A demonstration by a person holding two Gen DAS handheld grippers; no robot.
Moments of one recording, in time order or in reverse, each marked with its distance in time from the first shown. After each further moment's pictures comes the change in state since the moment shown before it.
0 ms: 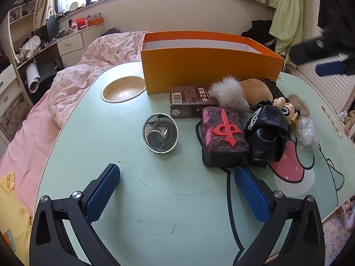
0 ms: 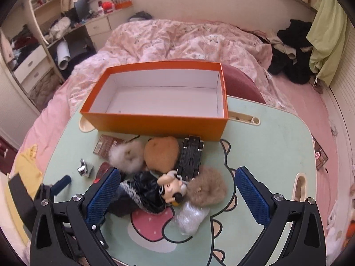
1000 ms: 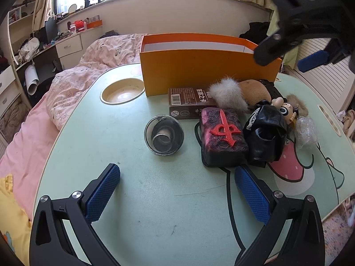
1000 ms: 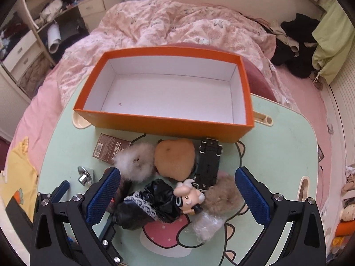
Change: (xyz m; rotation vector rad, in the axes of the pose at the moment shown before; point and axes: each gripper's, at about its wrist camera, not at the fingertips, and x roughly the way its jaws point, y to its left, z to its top) left arm -0.002 -0.005 -0.002 0.002 -0.020 -0.005; right arm 0.018 0.018 0.008 -0.021 0.067 -0.025
